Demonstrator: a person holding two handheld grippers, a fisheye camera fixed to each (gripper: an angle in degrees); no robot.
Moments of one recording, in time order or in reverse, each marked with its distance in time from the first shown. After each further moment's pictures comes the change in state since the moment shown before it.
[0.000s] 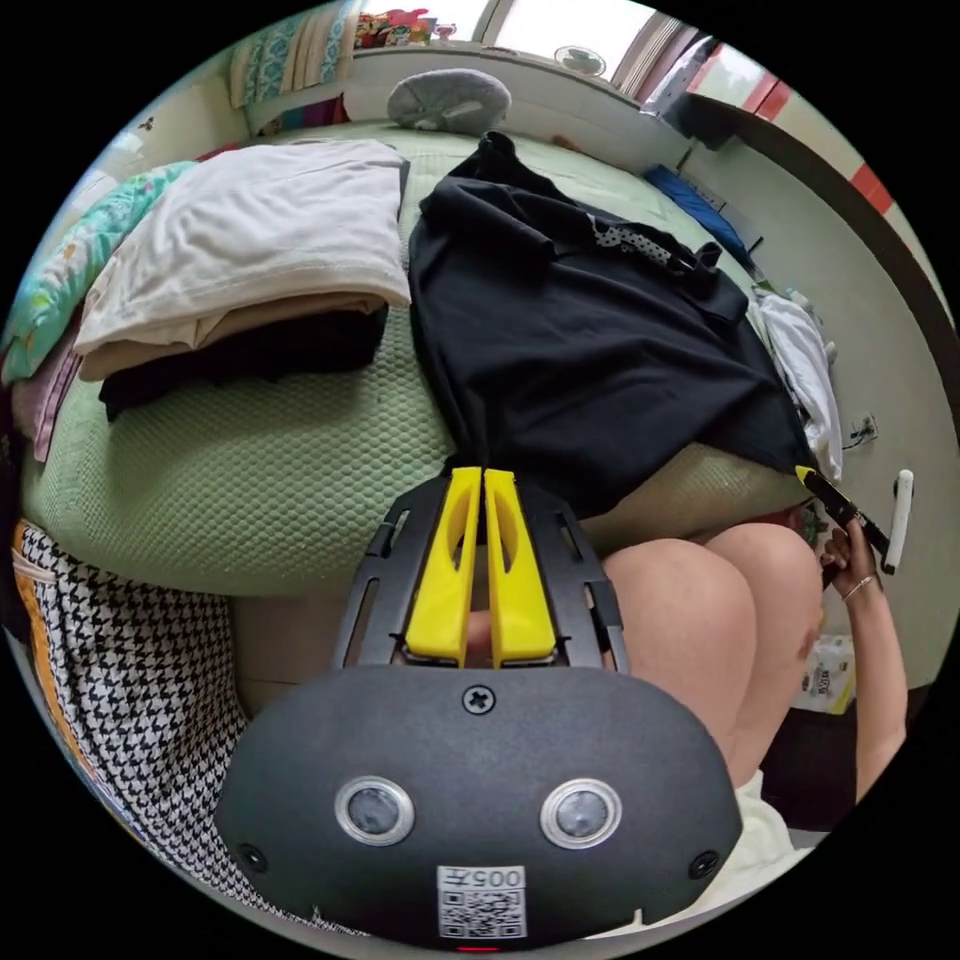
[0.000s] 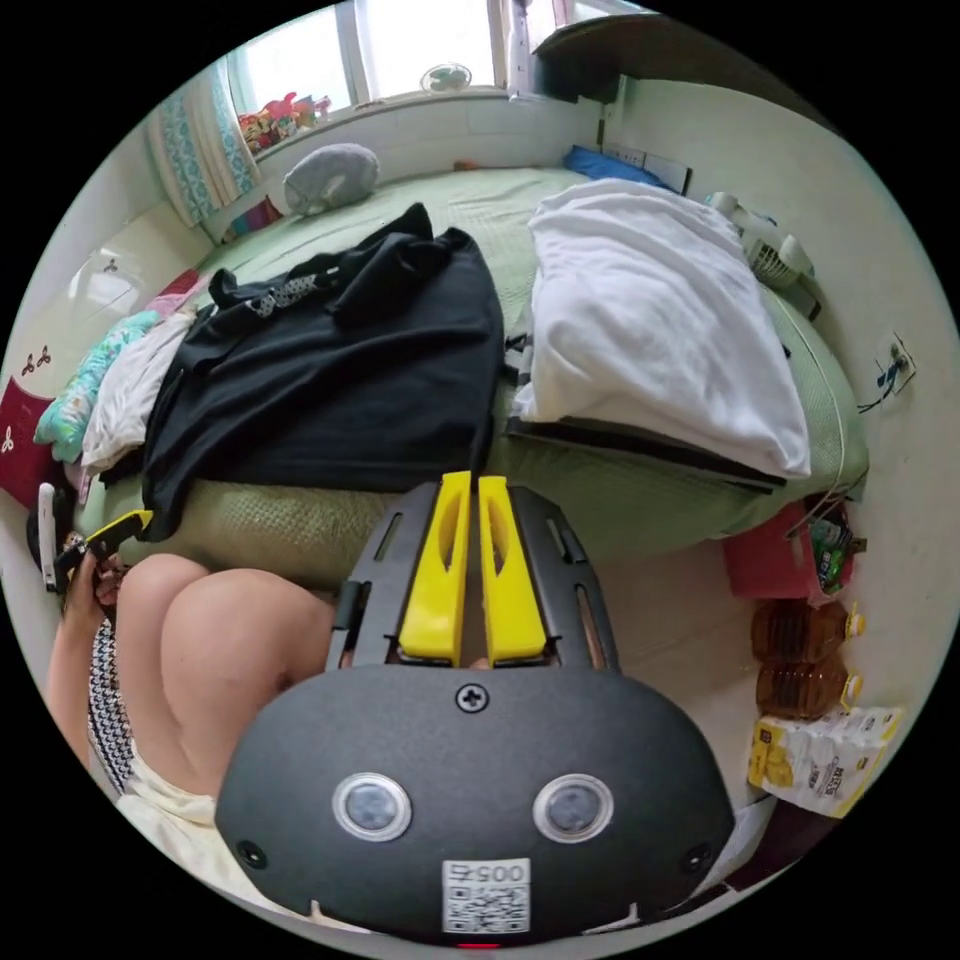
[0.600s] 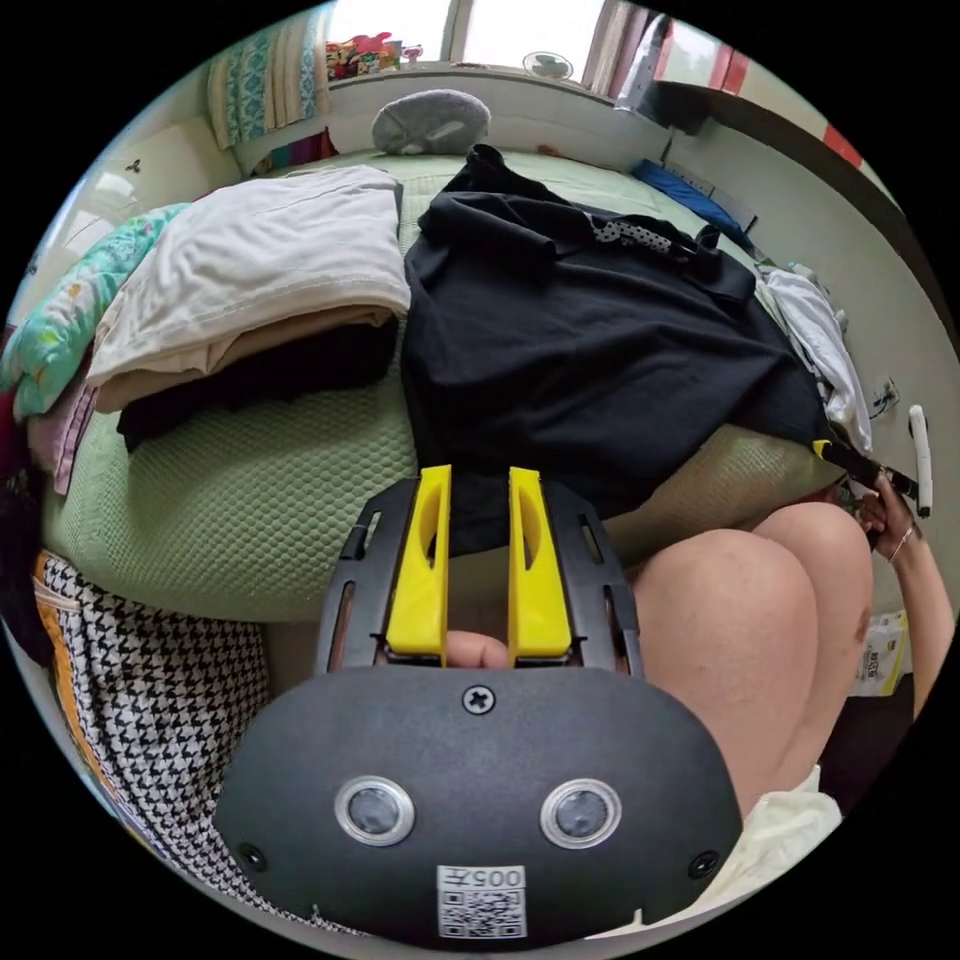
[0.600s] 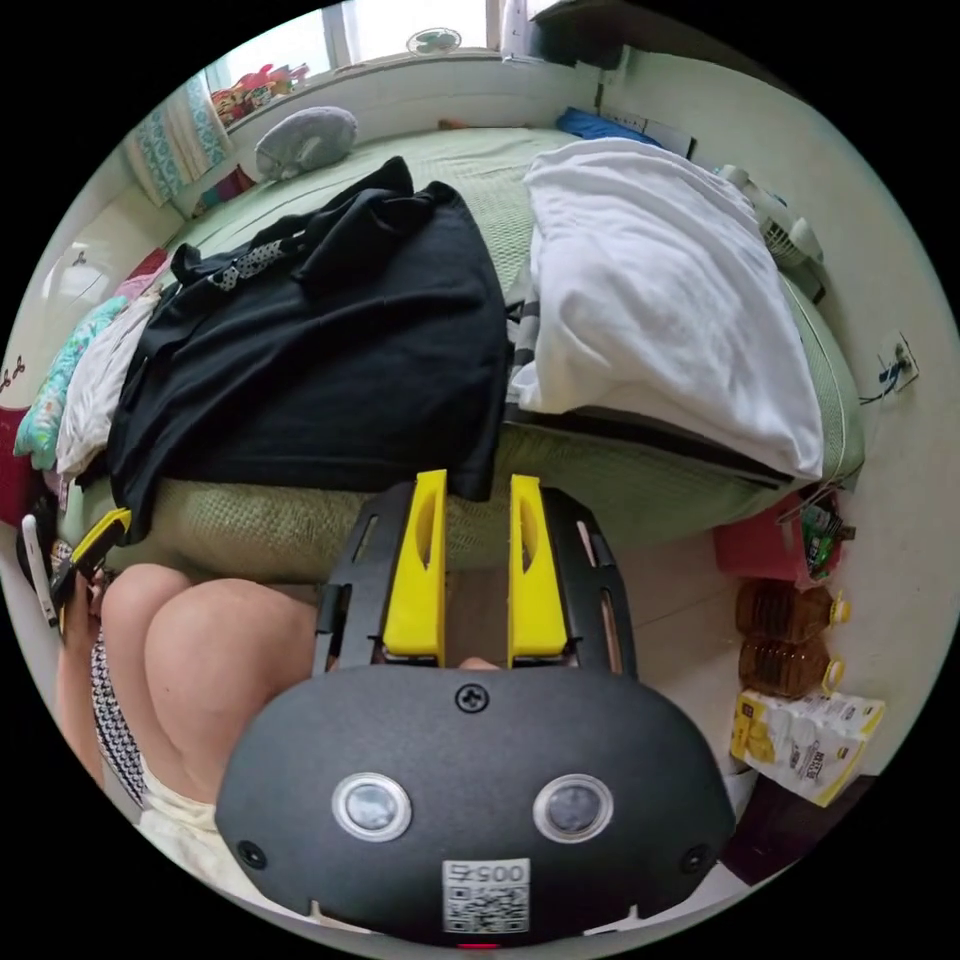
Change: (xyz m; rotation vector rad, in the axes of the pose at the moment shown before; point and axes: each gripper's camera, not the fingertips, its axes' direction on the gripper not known) left arm -0.014 -0.034 0.024 0.035 -0.133 0.082; right arm -0.026 -0.049 0.040 -0.163 0.062 0.024
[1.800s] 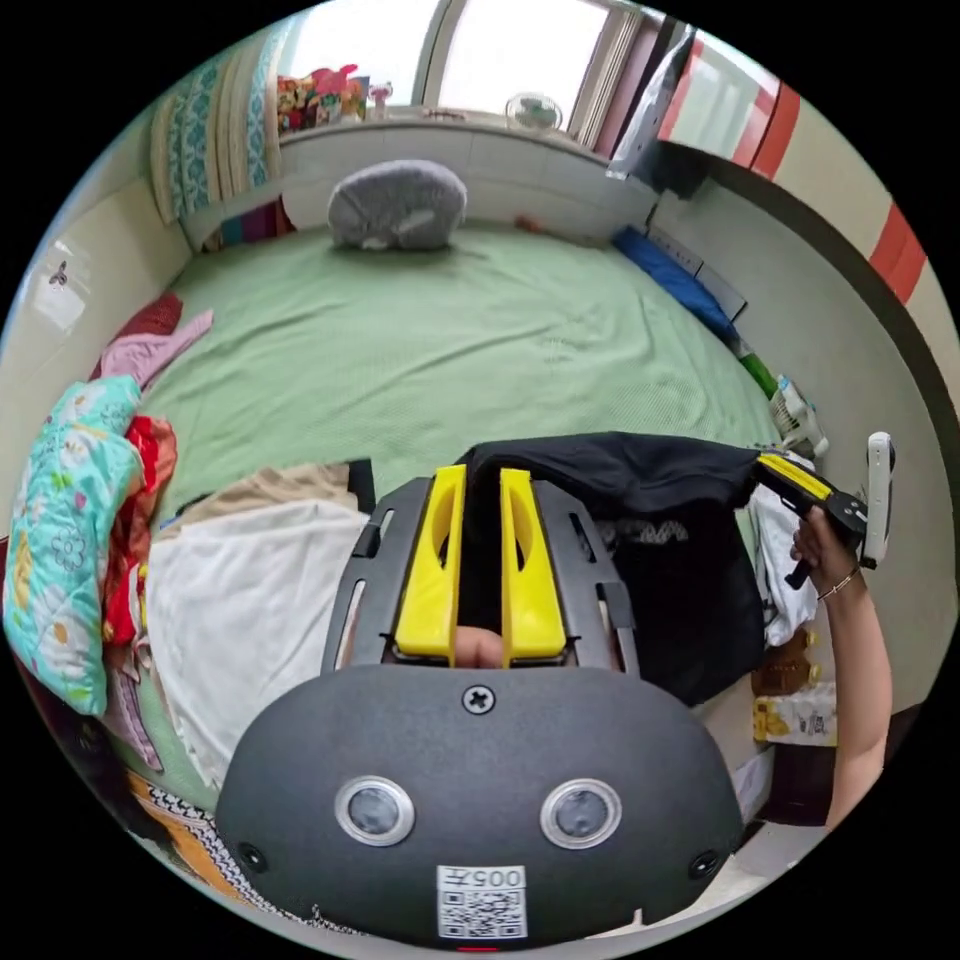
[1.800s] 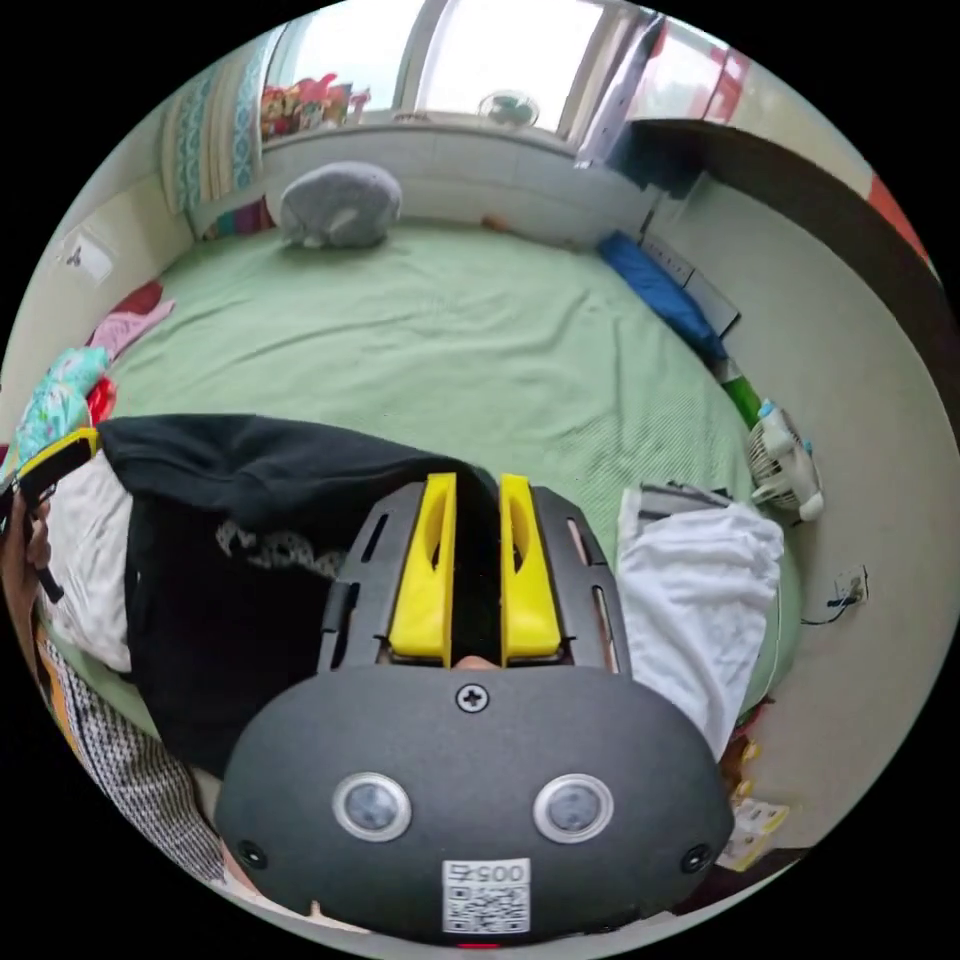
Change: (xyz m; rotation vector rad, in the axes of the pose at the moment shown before) left arm 0.006 -0.350 -0.034 0.035 0.101 0.015; right arm -0.179 -0.272 -0.061 0.109 0.147 -0.173
